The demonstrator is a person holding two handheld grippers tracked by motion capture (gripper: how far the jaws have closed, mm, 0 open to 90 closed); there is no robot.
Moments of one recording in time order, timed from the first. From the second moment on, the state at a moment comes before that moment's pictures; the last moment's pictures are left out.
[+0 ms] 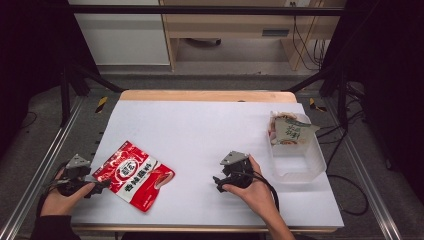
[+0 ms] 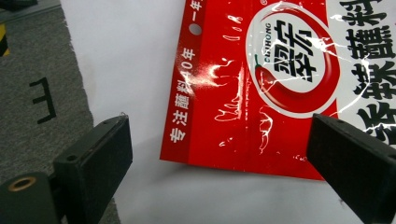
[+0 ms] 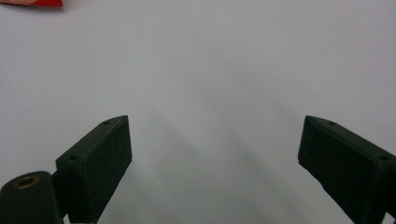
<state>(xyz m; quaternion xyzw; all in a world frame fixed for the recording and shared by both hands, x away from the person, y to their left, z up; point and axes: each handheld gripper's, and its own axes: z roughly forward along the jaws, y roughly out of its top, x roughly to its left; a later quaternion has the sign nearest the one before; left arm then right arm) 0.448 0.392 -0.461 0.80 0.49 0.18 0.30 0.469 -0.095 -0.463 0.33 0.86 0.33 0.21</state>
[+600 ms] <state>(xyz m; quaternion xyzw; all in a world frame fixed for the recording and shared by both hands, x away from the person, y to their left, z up) 0.448 0.384 -0.461 0.82 0.48 0.15 0.29 0.469 -0.092 -0.466 0.32 0.87 0.32 0.20</state>
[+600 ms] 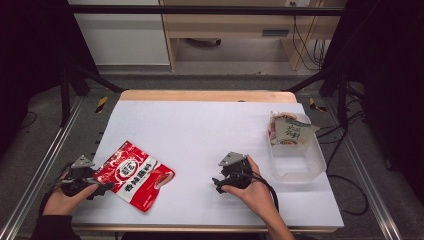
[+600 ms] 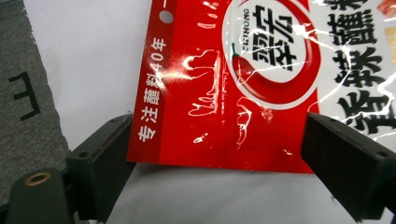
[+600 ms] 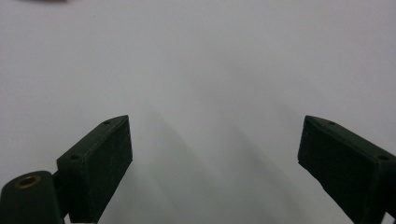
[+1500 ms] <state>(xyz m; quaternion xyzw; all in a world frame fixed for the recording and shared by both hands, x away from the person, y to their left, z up) 0.452 0.384 -0.450 0.81 0.50 0.12 0.30 0.470 -0.091 -0.469 0.31 0.87 0.32 0.20</state>
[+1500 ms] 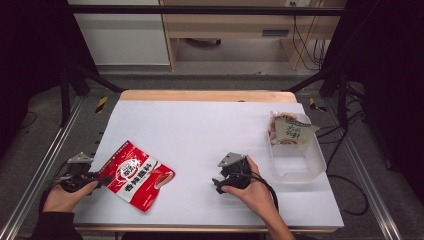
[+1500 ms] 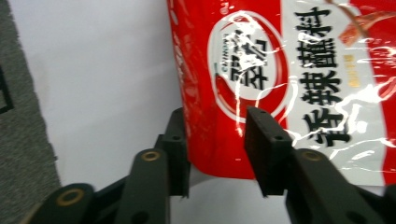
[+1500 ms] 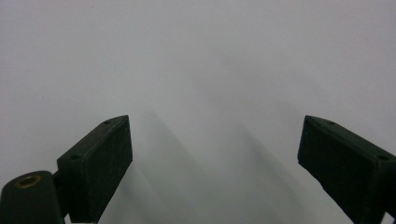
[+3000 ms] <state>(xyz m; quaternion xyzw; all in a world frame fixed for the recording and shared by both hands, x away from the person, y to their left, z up) 0.506 0.289 -0.366 0.89 0.32 0.14 0.29 0.486 -0.087 -0.422 0.28 0.88 0.34 0.18</state>
